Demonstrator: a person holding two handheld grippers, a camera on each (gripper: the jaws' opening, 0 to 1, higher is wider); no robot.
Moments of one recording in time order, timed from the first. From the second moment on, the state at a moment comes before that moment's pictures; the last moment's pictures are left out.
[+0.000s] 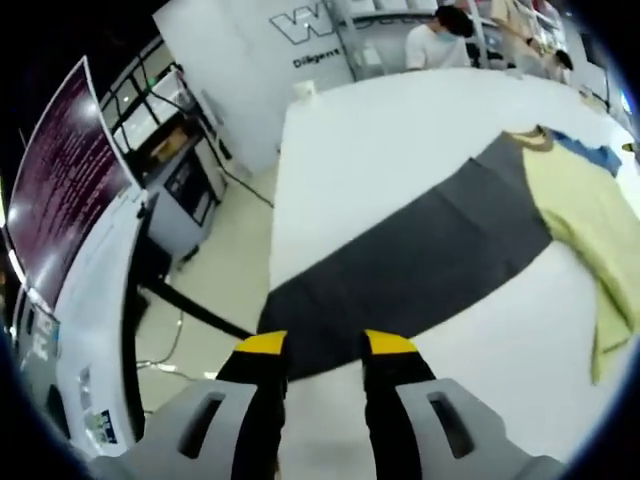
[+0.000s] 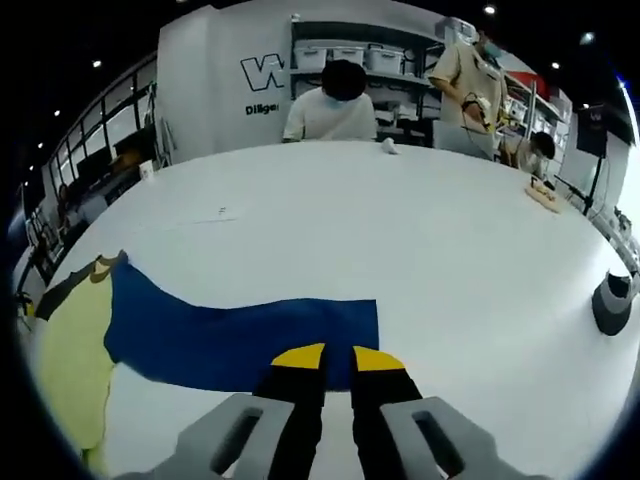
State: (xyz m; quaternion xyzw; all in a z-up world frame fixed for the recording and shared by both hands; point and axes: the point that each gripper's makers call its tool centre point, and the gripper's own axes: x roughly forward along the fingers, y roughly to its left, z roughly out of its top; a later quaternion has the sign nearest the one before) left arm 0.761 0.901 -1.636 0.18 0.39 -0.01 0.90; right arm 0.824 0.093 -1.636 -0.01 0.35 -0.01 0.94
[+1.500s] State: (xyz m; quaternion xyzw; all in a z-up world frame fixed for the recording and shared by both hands) left arm 0.715 0.756 -1.640 0.22 0.35 -0.30 0.86; right arm 0.743 0.234 -1.645 -0.12 0.36 0.24 0.89
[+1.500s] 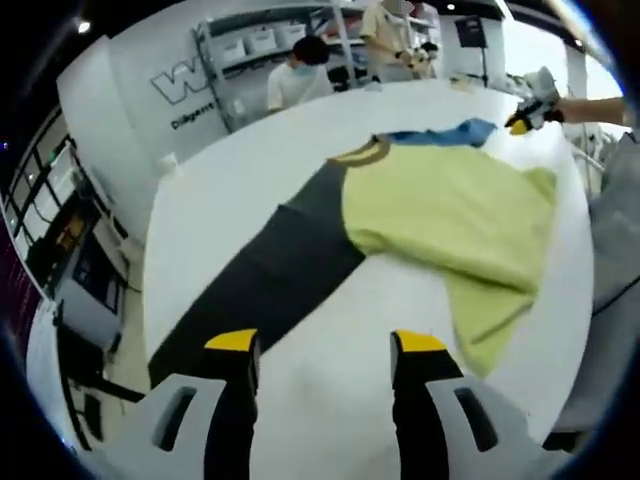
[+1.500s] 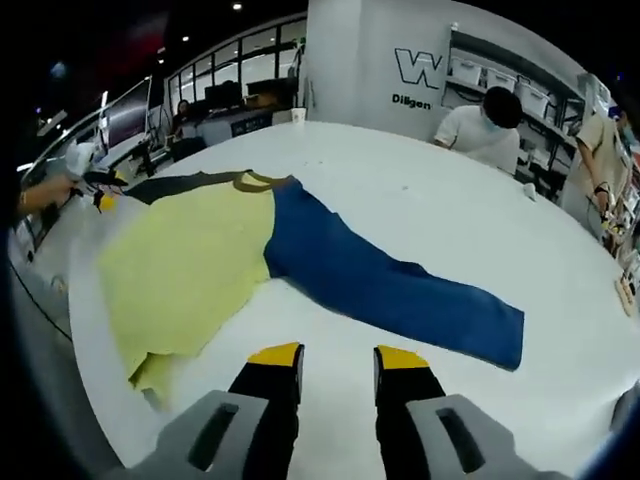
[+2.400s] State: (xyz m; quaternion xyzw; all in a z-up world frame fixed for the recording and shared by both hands) left arm 0.659 0.712 -1.671 0.20 0.39 -0.36 0.82; right arm 0.649 0.314 -1.687 -0.21 0.40 0.40 0.80
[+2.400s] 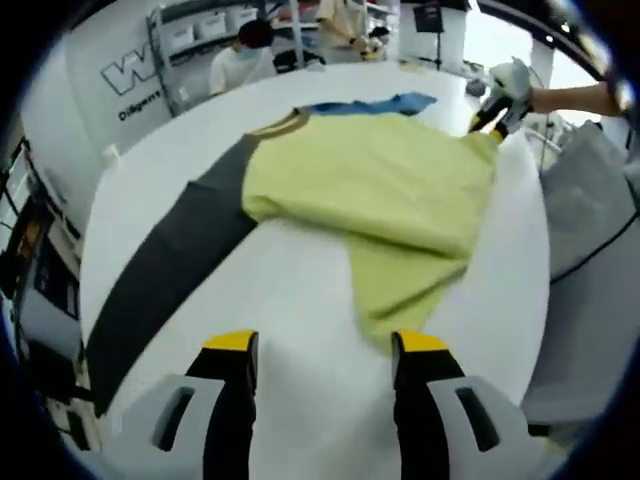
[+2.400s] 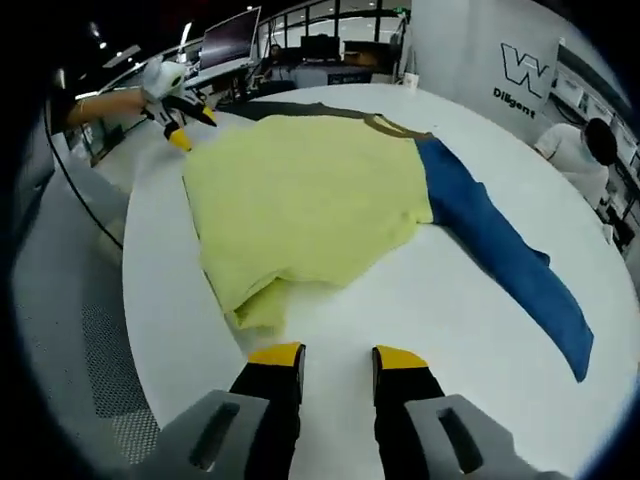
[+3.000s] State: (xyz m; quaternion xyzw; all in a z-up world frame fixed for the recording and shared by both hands) left arm 0.648 0.688 -1.680 0.14 0.39 -0.34 0.84; right arm 0.628 0.360 -1.683 -0.15 0.37 0.46 0.79
